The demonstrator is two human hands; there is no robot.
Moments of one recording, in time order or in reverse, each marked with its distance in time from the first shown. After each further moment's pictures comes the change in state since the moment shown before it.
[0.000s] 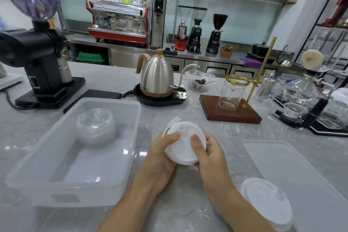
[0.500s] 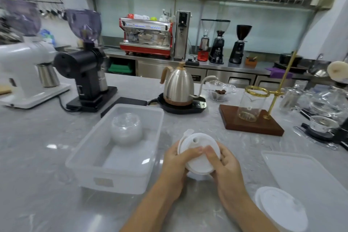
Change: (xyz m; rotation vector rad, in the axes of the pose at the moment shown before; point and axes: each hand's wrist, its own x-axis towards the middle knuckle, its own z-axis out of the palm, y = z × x) left_hand -0.027 -0.004 0.015 0.273 0.260 0.113; right_hand -0.008 0.006 -0.006 0.076 -0.059 0.005
